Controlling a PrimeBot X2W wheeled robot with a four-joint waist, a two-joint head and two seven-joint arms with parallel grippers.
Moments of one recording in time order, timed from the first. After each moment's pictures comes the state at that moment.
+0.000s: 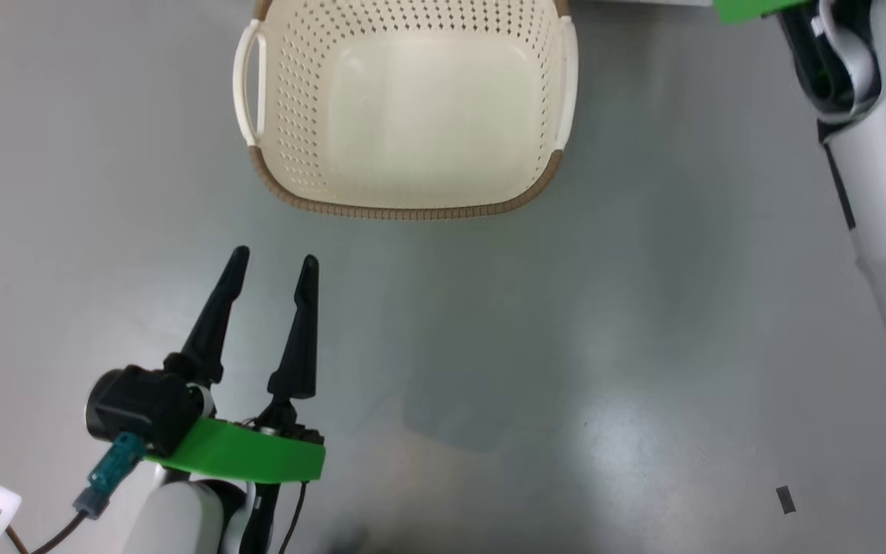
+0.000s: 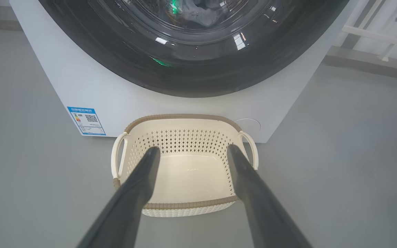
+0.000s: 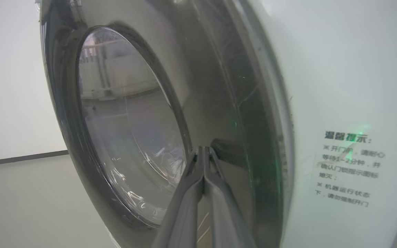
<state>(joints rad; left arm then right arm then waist) -0.26 0.03 -0.22 0.01 -0.29 -0.04 -0.26 -1.24 -0.26 0.33 0.48 0.34 0.14 -0.26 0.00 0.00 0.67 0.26</state>
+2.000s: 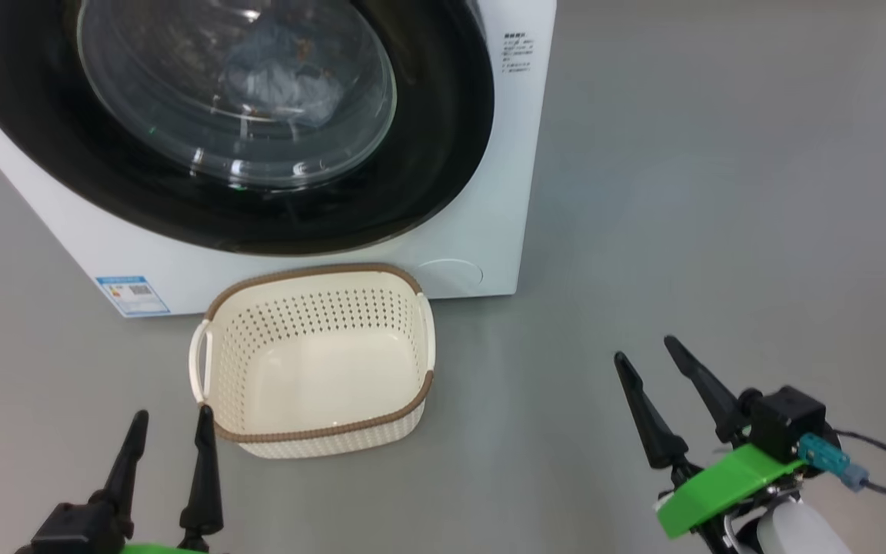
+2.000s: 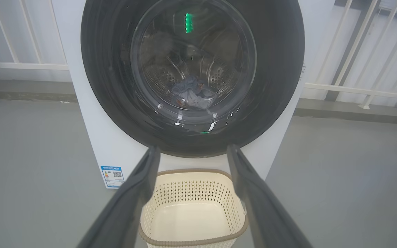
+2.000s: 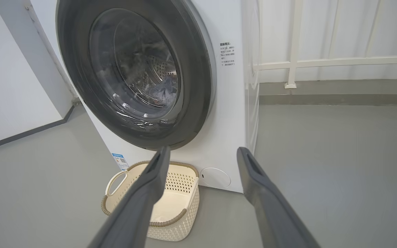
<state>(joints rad) 0.03 0.04 0.01 0.07 -0.21 -0.09 -0.26 -0.19 -0.17 0.21 0.28 0.34 0.14 -0.26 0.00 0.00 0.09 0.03</state>
